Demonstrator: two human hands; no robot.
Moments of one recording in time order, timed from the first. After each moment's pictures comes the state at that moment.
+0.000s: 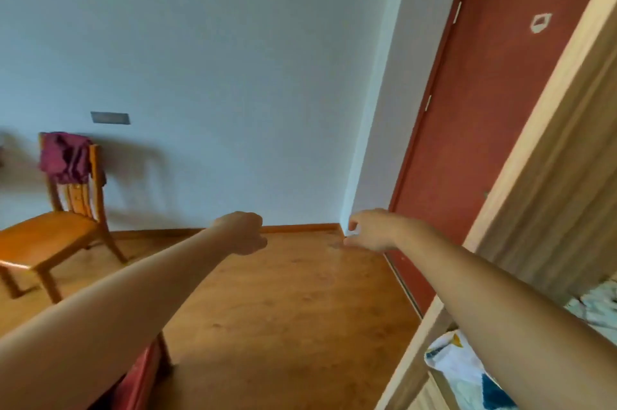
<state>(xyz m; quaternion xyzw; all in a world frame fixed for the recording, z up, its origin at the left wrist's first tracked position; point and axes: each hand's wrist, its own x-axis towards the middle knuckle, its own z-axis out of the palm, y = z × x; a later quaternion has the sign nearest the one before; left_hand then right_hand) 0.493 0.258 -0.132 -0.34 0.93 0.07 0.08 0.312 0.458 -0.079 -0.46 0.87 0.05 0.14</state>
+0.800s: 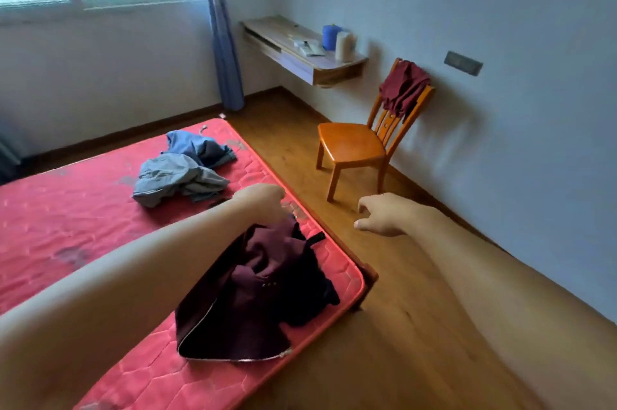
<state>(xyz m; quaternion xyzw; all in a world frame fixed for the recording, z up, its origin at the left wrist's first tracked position) 0.898 0.036 -0.235 -0.74 0.65 0.17 0.07 0.651 -0.023 -0.213 -0.81 0.53 0.19 0.17</state>
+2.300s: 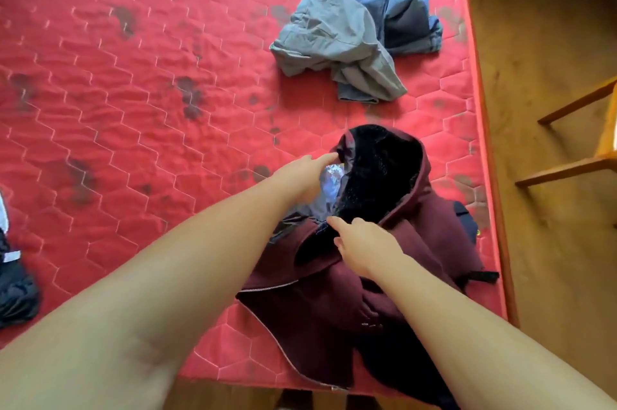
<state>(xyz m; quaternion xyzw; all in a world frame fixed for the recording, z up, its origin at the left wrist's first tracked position) 1.228 -0.063 -0.629 -0.85 0.37 0.38 -0.03 1.044 -0.129 -0.628 -0.91 0.17 0.31 0.21</state>
